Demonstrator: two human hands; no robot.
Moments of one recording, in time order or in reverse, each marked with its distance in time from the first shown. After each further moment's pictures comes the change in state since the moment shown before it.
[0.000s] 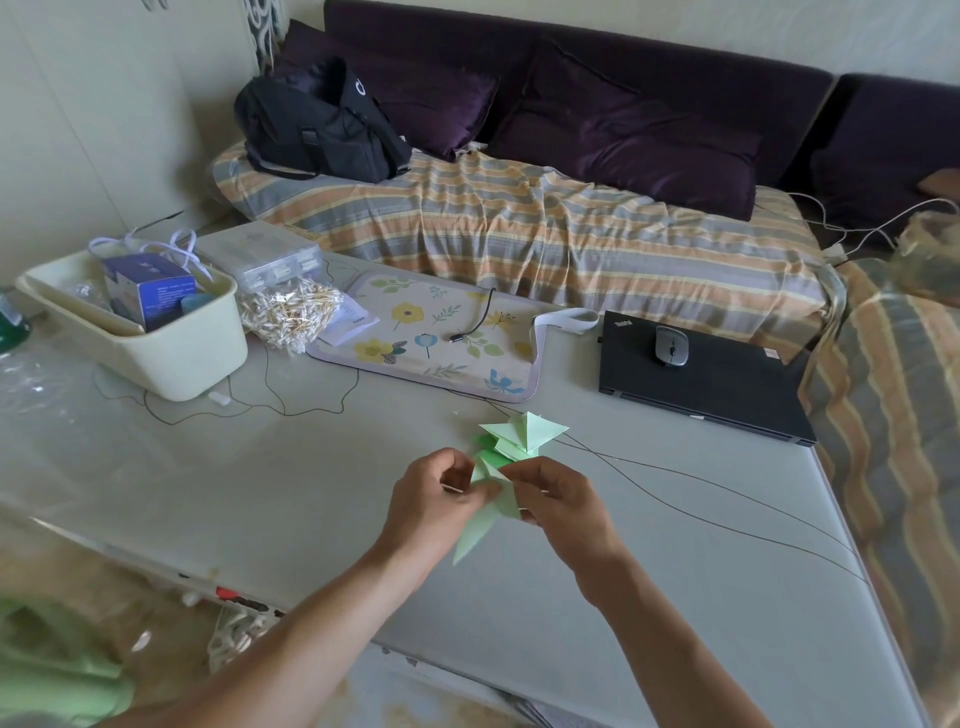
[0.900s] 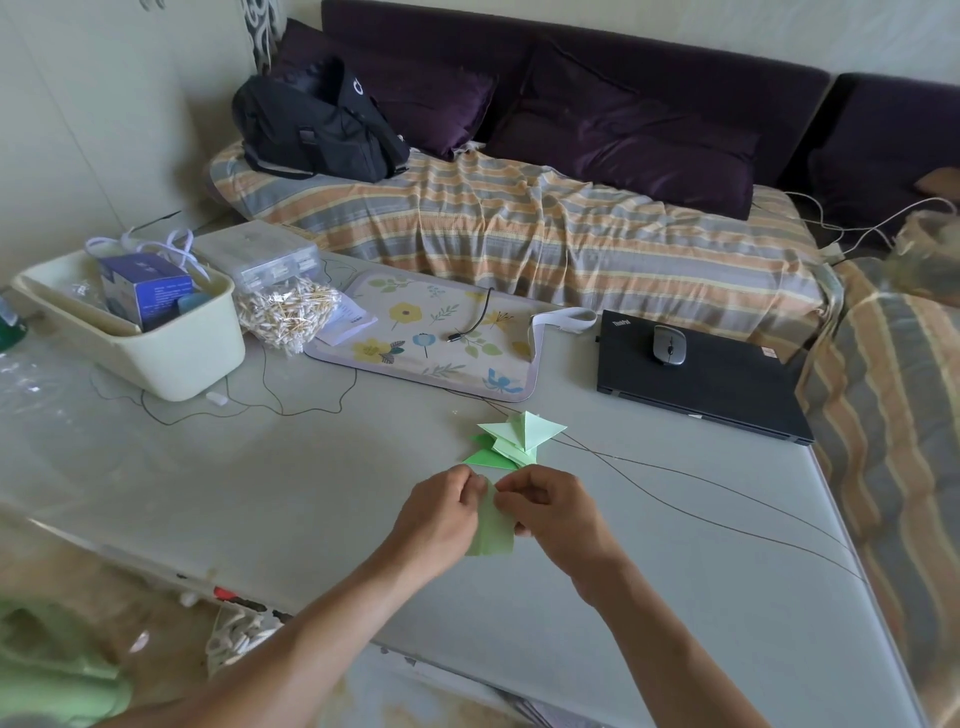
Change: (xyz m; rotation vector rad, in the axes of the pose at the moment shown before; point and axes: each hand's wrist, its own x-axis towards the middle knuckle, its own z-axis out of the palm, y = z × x) left_hand -0.001 0.001 0.004 0.436 -0.102 0.048; right_hand -0.004 -0.002 0.002 -0.051 -0.059 0.024
